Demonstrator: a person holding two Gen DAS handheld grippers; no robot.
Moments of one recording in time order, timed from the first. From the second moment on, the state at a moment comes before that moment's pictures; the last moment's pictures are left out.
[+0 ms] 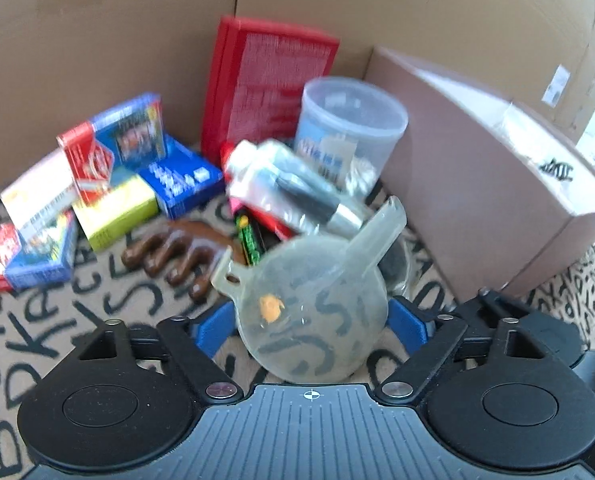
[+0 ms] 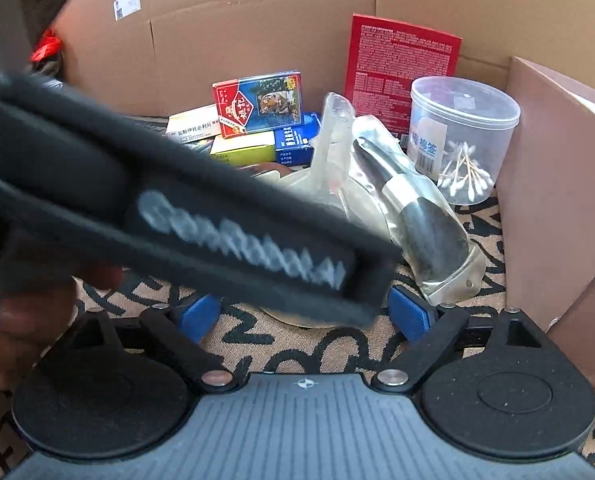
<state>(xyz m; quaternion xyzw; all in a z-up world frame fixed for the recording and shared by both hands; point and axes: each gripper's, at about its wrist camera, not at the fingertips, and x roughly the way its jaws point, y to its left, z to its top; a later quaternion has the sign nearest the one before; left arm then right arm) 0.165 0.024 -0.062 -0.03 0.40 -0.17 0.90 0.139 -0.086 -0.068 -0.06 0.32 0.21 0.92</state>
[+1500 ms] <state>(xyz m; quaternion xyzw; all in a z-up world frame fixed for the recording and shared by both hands) 0.072 -0.044 0.050 0.02 0.29 -0.28 0.91 0.038 -0.153 0.023 -0.06 0.17 0.14 0.97</state>
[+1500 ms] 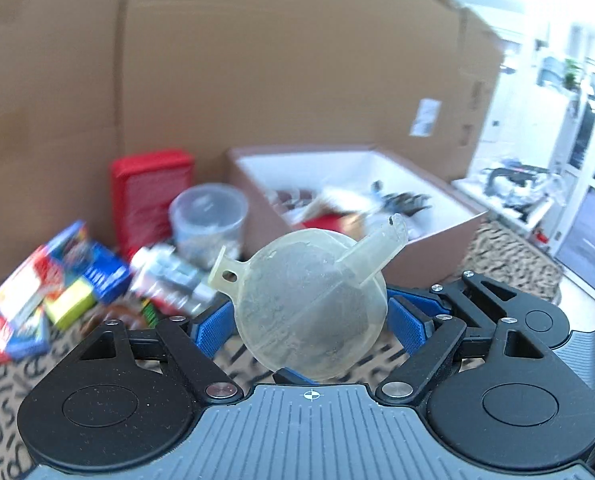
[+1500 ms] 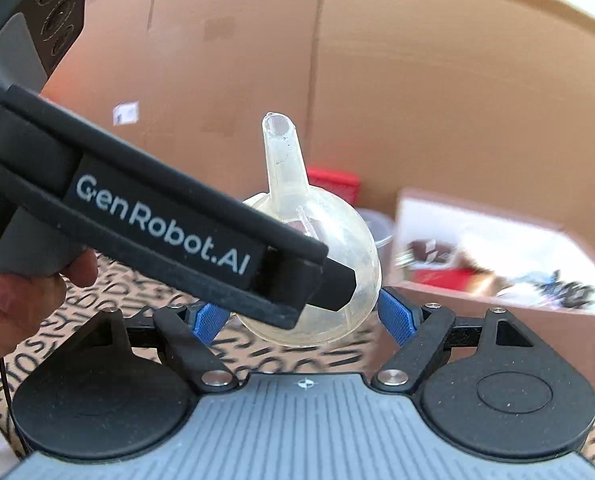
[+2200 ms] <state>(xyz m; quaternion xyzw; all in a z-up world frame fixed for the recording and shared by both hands) 0.213 -0.234 0.081 0.05 0.29 -0.39 0.87 0.159 -0.332 0.060 0.01 0.16 0.03 0.99</state>
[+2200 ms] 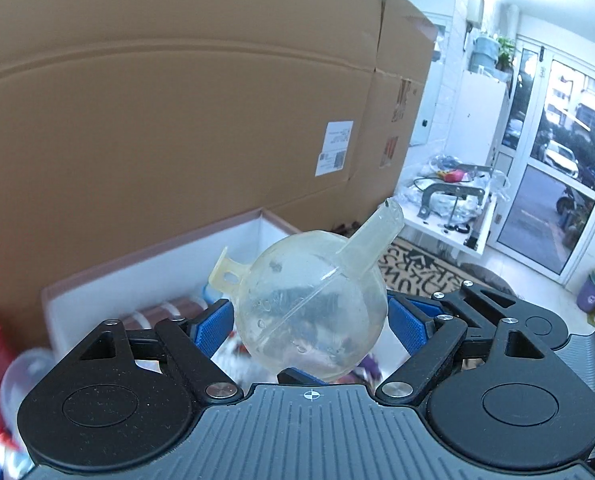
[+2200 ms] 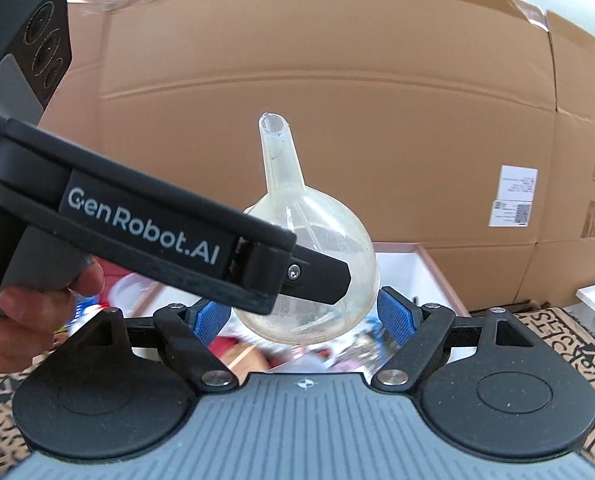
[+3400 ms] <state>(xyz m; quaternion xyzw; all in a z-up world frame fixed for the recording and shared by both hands) 0.125 -0.037 0.040 -0.07 0.28 -0.23 0.93 0.077 -0.296 0.043 0.02 0.17 0.03 0.99</state>
